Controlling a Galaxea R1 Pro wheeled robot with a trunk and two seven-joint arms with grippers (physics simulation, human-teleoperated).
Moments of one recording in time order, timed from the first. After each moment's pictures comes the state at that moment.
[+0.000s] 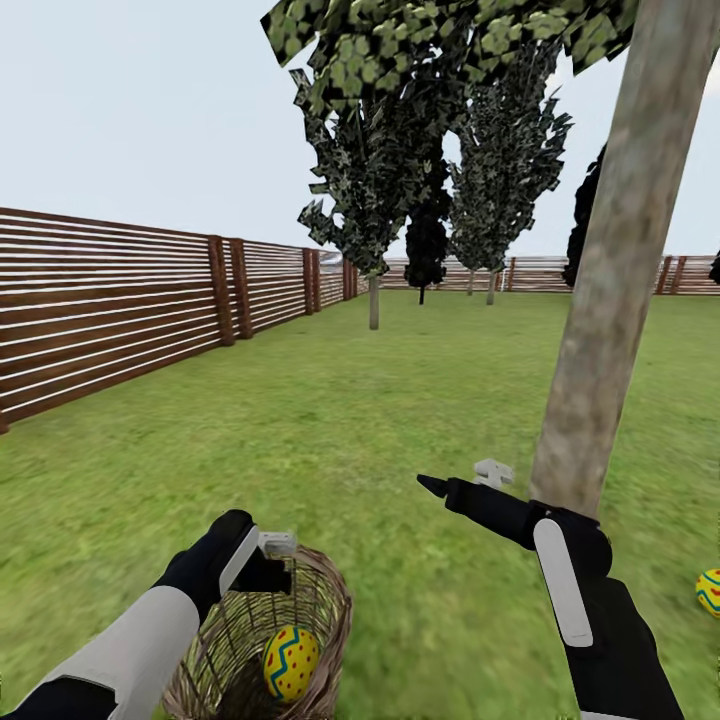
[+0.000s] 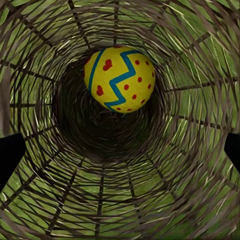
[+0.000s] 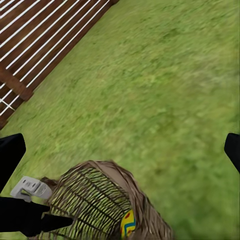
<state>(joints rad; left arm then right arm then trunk) -0.75 -0.01 -0.19 -0.57 0.20 1.04 0.03 -0.41 0.05 -0.12 -1.57 -0.40 0.96 0.26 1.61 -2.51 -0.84</state>
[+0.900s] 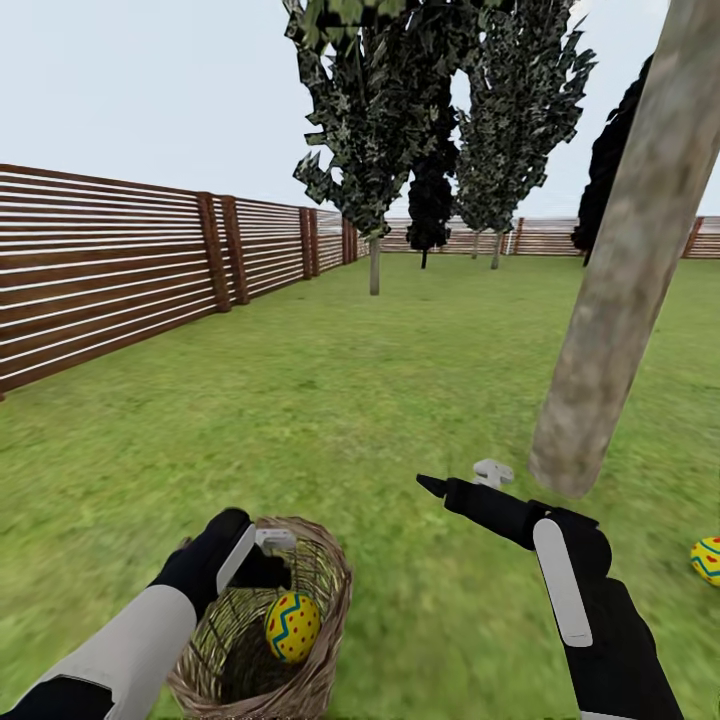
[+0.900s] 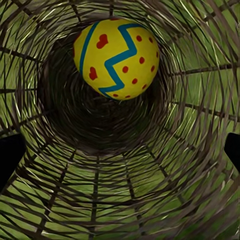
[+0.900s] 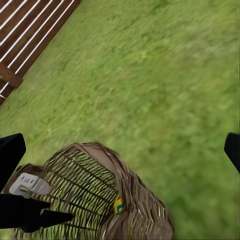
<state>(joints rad) -0.75 0.00 -0.19 -0.58 0.20 1.03 0.00 -0.41 0.05 -0.12 -1.57 -0.40 0.96 0.26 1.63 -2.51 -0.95</state>
